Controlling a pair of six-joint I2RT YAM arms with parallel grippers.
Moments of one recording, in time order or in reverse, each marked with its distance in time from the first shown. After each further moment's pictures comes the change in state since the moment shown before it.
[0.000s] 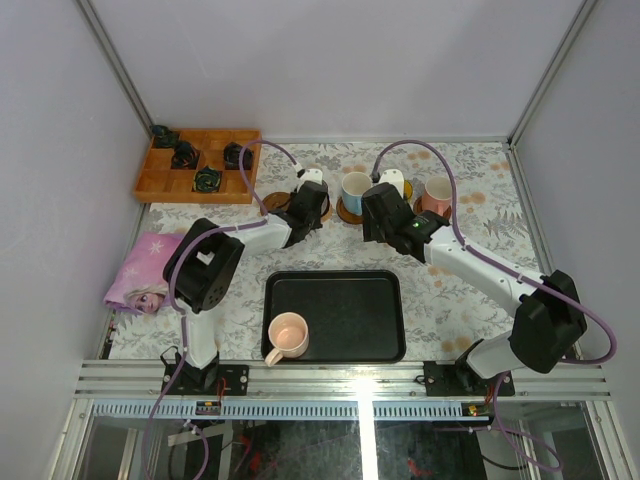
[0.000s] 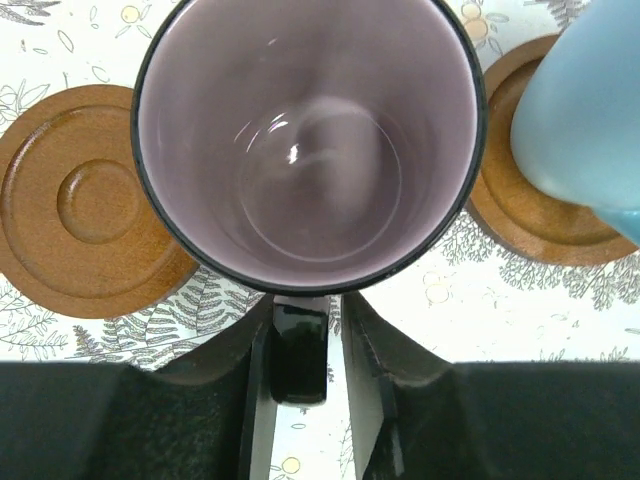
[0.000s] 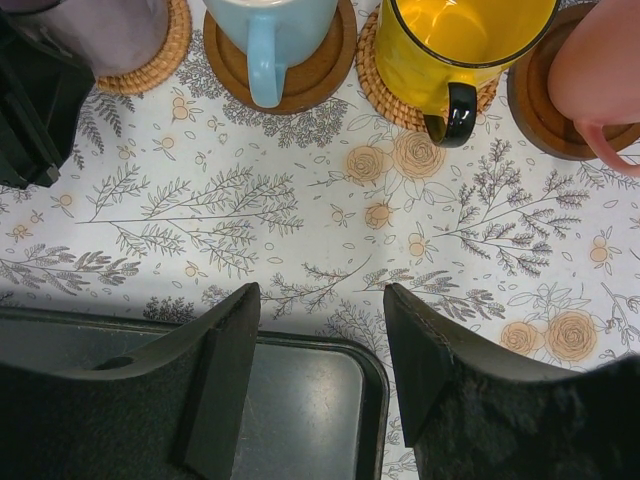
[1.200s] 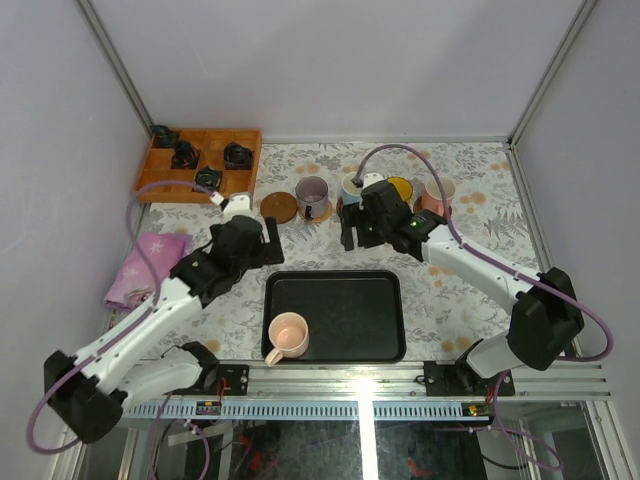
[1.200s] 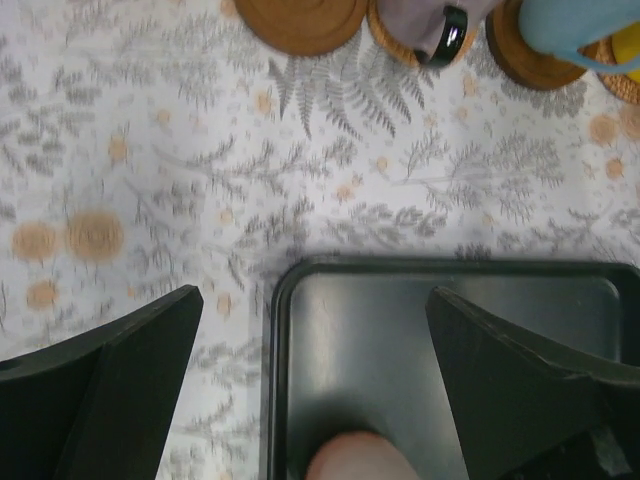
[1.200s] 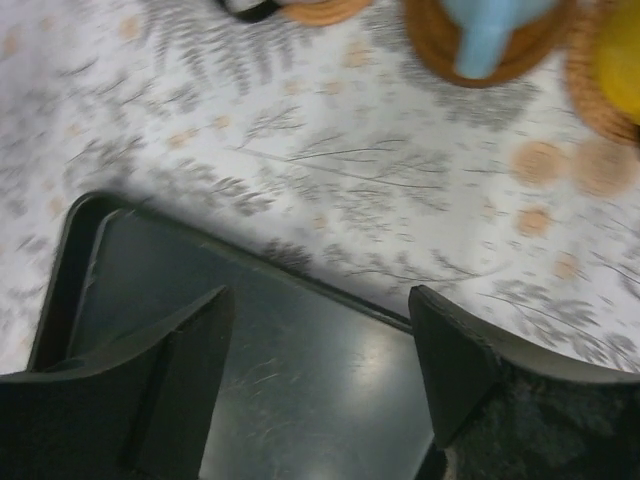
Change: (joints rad) left arm -0.055 -0.903 -0.343 -0.556 -0.037 -0.220; right arm 0.000 0.018 0.006 0.042 -0.299 -0.039
